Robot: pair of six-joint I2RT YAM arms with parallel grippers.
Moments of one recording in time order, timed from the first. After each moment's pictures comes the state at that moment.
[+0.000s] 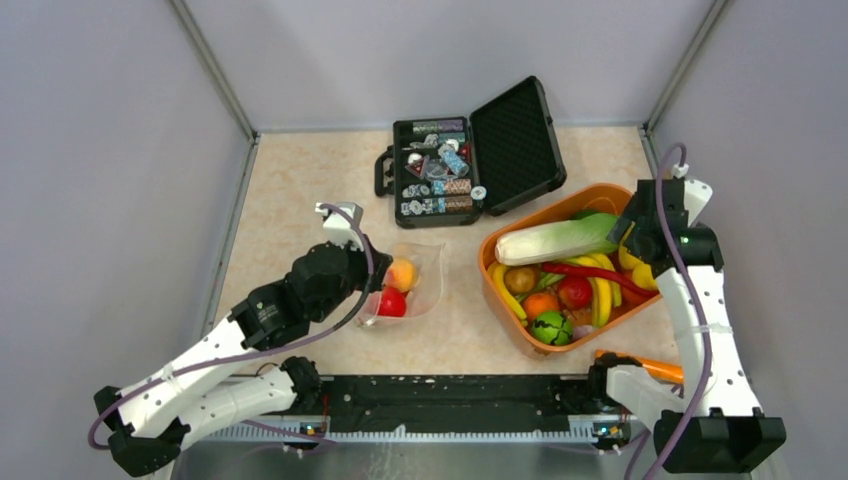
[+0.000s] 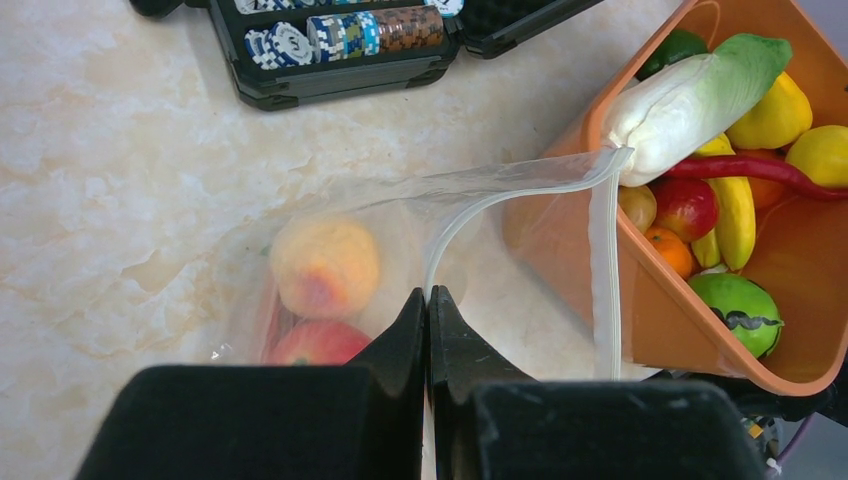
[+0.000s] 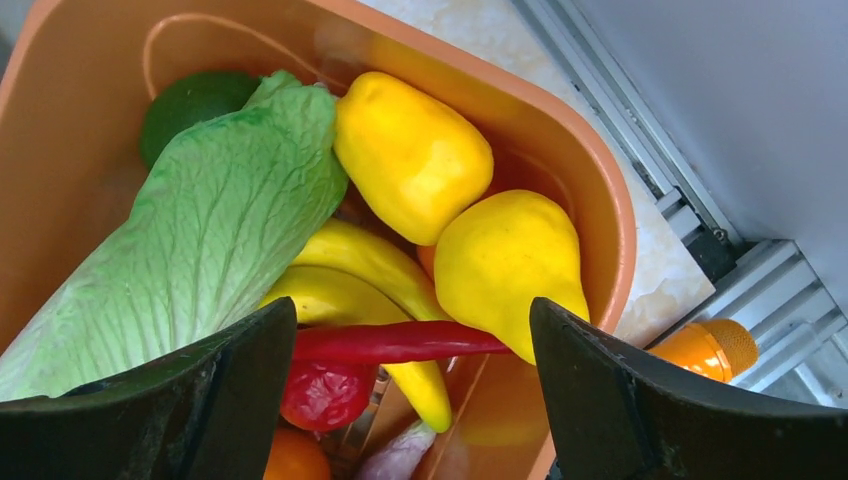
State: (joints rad) left arm -0.92 0.75 0.87 -0.52 -0.37 -0.57; right arm 0.01 0.98 1.13 -1.04 0.50 0.51
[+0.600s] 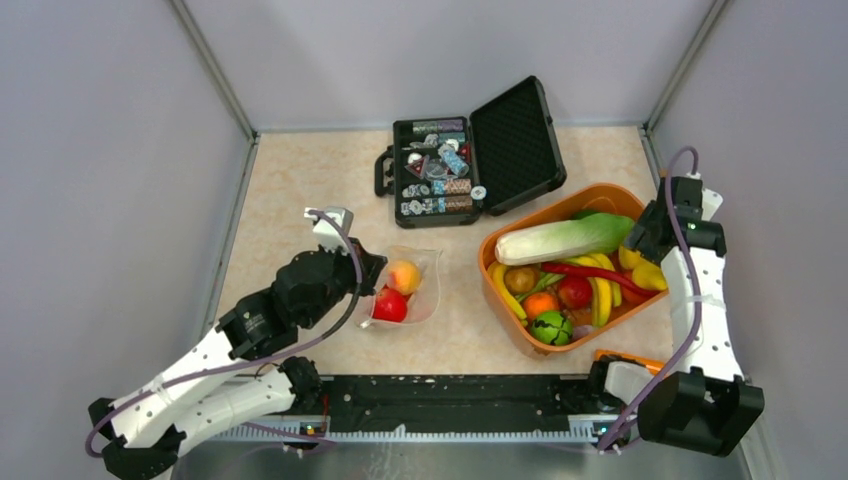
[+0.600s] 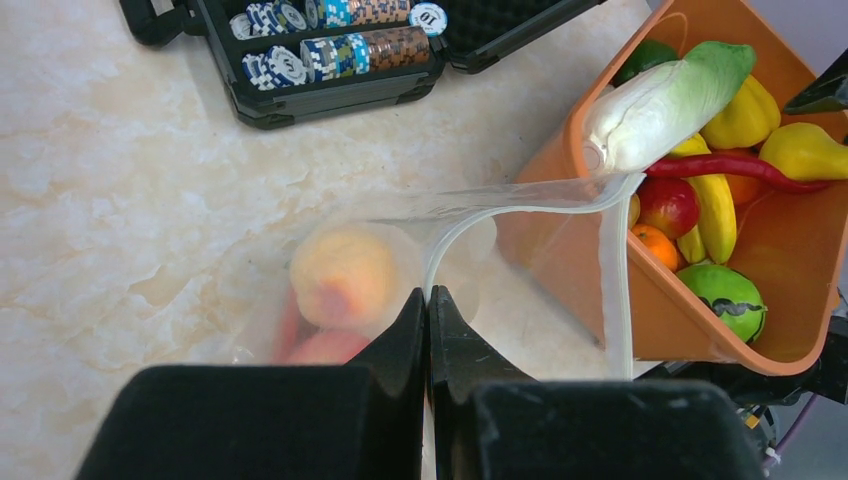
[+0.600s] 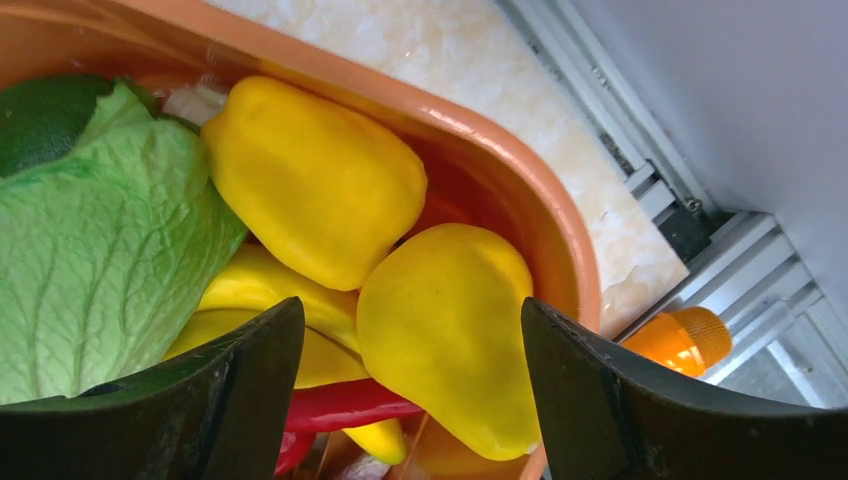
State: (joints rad) left arm -0.92 0.67 0.85 -0.51 -0.35 -0.54; right arm -0.21 1.09 1.08 -0.97 0.39 0.37
